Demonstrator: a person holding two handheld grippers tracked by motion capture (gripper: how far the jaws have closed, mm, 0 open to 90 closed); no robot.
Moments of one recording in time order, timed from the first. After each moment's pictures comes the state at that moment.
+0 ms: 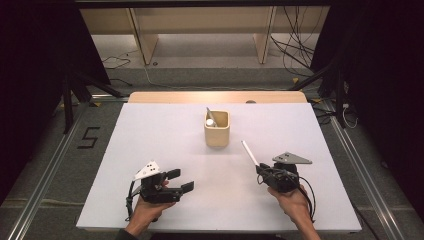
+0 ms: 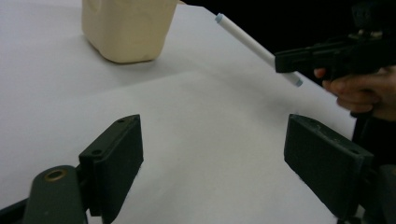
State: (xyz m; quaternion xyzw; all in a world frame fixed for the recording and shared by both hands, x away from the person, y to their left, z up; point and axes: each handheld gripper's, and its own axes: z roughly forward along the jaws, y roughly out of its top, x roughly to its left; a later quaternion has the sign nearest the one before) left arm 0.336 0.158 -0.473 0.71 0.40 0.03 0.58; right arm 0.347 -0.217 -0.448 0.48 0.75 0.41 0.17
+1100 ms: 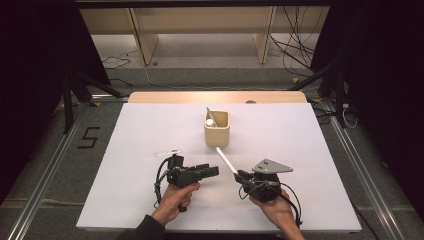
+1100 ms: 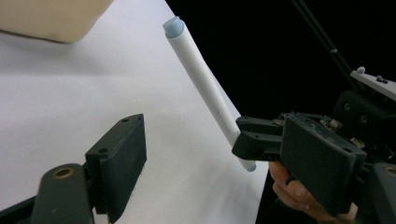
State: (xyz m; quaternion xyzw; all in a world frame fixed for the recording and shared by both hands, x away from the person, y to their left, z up) left arm 0.377 0.103 -0.475 0.63 0.46 -0.17 0.61; right arm 0.326 -0.168 -0.444 0.40 0.78 0.45 0.15
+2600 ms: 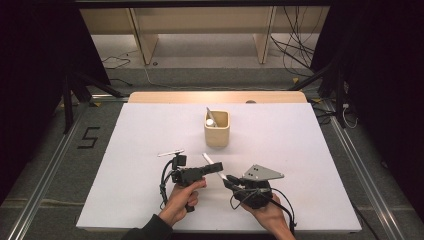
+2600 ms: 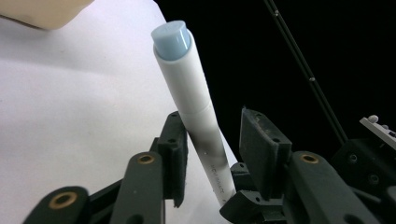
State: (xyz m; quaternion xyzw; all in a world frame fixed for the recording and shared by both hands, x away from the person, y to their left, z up) left arm 0.377 0.092 -0.477 0.58 0.49 -0.21 0.62; right arm 0.312 -0.147 -0.444 0.35 0.79 0.48 0.13
